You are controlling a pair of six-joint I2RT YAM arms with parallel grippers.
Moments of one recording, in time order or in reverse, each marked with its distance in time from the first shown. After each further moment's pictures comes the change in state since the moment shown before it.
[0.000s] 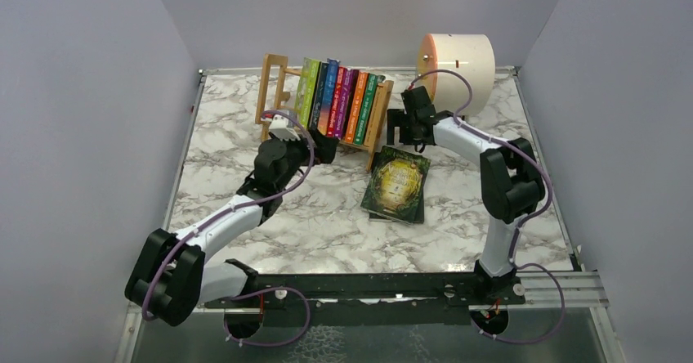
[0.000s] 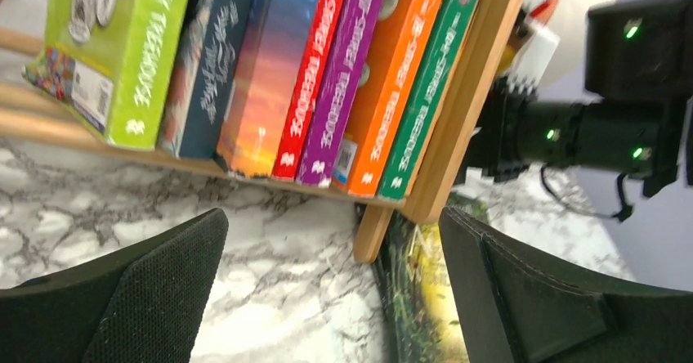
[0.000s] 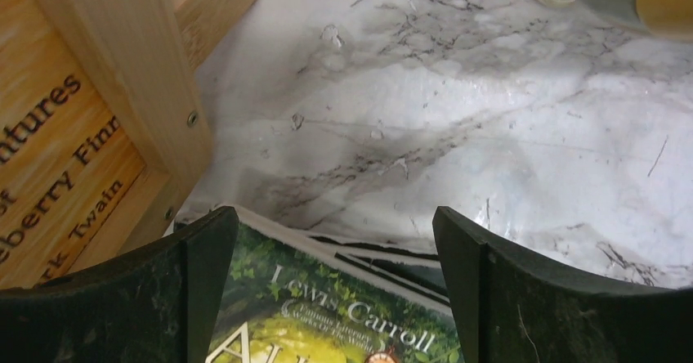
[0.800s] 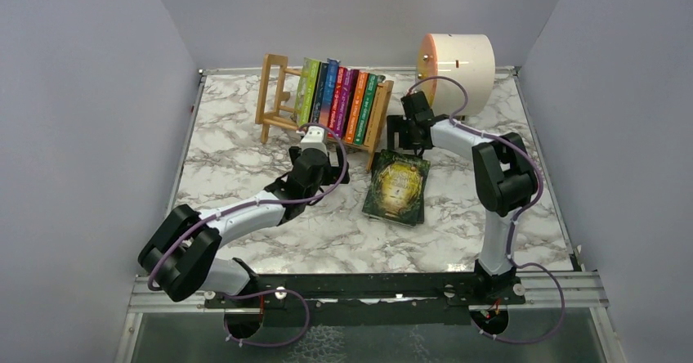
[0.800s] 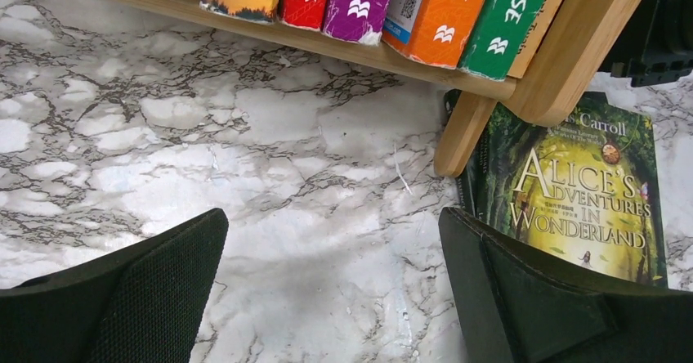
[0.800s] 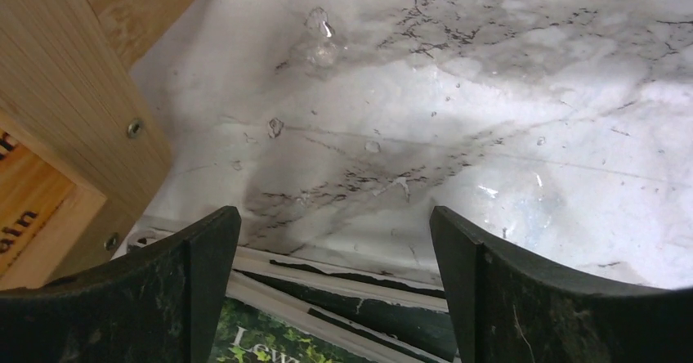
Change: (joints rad) left arm -0.276 0.159 0.079 -0.300 -0.383 0.060; right arm -0.019 0.100 0.011 0.040 -0.068 -0.016
